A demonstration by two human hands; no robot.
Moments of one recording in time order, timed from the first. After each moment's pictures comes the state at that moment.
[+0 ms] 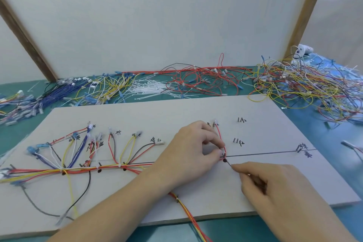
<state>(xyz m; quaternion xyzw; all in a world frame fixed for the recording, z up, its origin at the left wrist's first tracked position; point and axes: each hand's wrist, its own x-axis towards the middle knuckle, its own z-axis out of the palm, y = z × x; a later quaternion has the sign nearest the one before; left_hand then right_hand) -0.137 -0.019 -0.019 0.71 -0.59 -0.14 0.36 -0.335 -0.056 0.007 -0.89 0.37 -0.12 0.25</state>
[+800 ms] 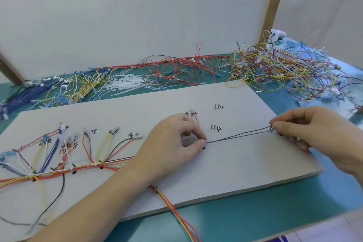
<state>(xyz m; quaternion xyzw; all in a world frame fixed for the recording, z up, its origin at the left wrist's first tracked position) -0.142 -0.016 -0.019 0.69 -0.62 -0.14 0.36 -0.406 -0.178 0.007 -0.71 0.48 -0.23 0.46</state>
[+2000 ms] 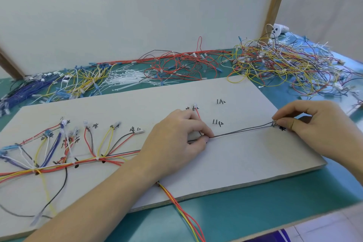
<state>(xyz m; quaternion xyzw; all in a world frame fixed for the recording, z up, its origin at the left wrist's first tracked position) -0.146 -0.016 -0.023 0.69 -0.65 -0.08 0.31 -0.405 -0.177 -0.001 -0.82 0.43 -0.26 0.28</state>
